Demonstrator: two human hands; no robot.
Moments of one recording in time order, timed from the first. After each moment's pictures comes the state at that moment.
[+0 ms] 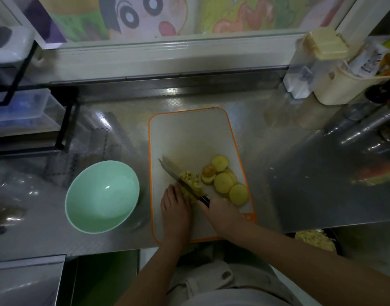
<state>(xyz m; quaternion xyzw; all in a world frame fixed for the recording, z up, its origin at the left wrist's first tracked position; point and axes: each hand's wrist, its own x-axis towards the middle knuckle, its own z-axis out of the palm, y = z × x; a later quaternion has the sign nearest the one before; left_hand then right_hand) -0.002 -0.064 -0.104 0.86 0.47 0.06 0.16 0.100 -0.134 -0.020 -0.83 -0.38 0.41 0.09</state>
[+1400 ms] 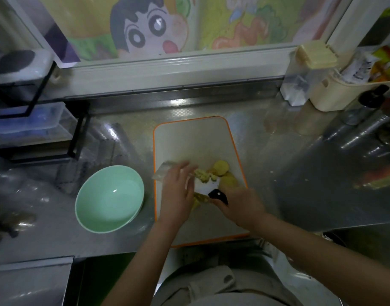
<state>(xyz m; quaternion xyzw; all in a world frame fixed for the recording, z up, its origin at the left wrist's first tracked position) 0.012 -0.033 -0.019 0.87 0.29 0.31 0.26 0.145 -0.159 -0.042 -0.79 -0.58 0.05 0.18</state>
